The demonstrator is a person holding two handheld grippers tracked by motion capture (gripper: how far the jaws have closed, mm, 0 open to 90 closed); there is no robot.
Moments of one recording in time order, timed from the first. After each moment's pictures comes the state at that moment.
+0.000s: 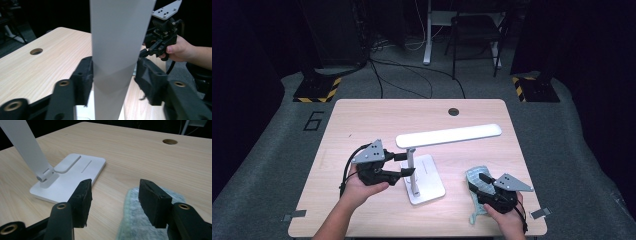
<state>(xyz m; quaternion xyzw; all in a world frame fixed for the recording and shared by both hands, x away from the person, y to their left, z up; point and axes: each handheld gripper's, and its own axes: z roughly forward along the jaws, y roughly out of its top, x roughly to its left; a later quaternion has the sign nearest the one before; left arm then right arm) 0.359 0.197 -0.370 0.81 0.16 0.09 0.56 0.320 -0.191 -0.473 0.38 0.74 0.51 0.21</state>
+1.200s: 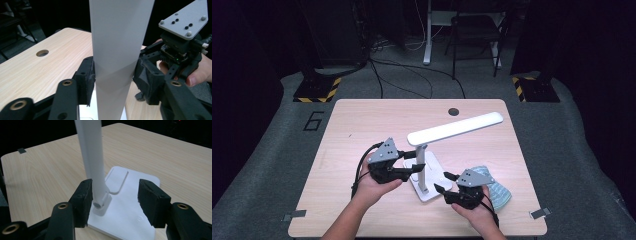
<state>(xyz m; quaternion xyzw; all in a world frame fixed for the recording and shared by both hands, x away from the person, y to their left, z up) 0.360 0.168 -0.369 0.81 0.18 0.12 0.55 0.330 -0.101 -0.458 0.29 0.79 0.52 0.17</state>
